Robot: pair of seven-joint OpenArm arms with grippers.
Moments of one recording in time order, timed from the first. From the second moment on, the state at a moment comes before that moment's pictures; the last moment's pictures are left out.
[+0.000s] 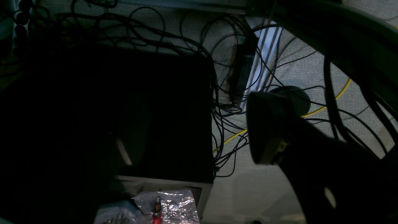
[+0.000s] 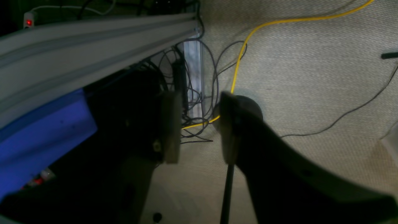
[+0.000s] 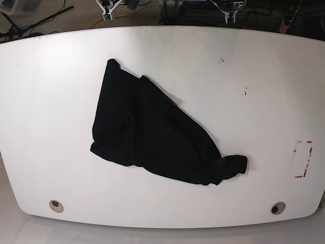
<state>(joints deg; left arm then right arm) 6.5 -4.8 -4.1 4.9 -2.3 -2.5 -3.3 -14.3 9.8 -6.8 19.8 13.9 22.0 1.4</state>
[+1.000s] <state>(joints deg) 26.7 -5.1 -4.2 38.8 -2.2 -2.6 -2.0 -30.4 8.4 -1.3 40.1 14.2 21.9 2.8</state>
